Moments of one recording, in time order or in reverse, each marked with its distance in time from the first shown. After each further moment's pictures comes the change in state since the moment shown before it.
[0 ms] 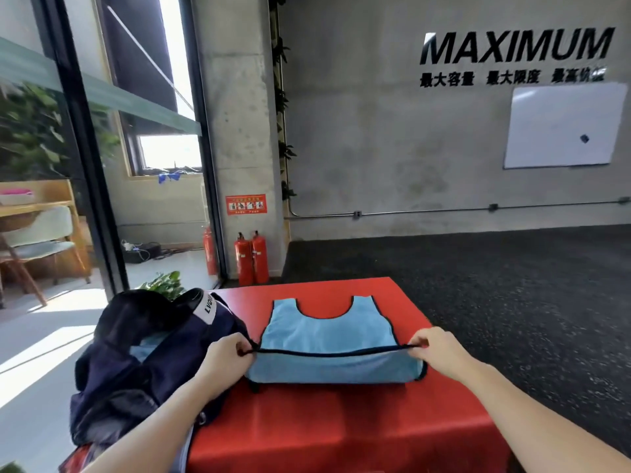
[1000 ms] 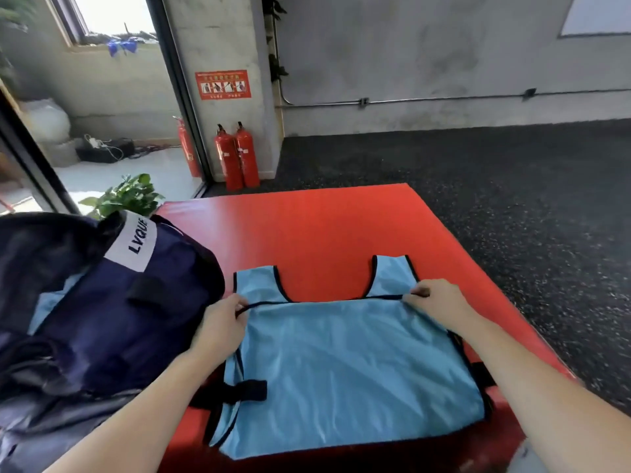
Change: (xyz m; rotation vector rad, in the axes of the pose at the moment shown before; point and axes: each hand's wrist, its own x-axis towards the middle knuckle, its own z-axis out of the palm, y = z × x) left_hand 0.079 -0.068 0.133 -0.013 -0.098 -0.099; right_hand 0.130 0.072 0.116 0.087 -0.108 0.154
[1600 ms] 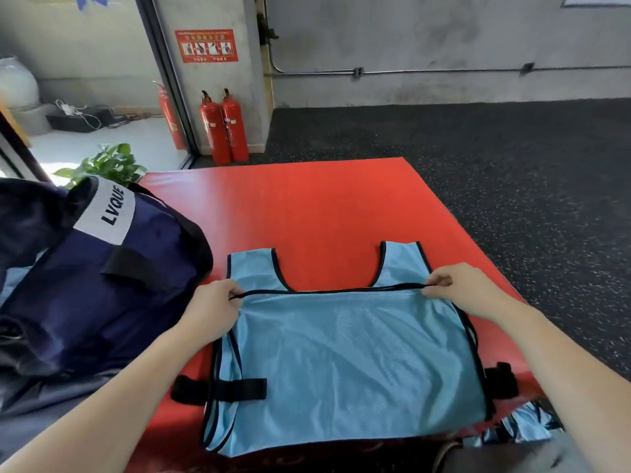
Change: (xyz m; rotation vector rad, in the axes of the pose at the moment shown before) left_hand -0.005 0.007 -0.003 0.176 -0.179 -0.016; right_hand -0.028 0.015 -0.033 -0.052 -0.123 0.000
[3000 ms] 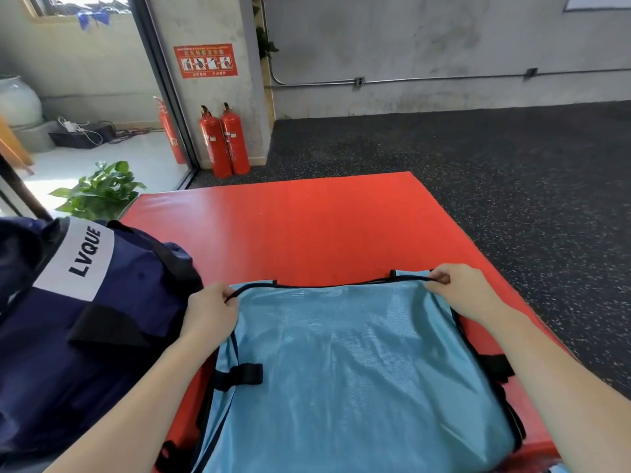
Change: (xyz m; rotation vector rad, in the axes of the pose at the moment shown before) left_hand 0.075 0.004 0.005 -0.112 0.212 -0.175; right_hand 0.084 -0.006 0.007 -0.024 0.183 0.062
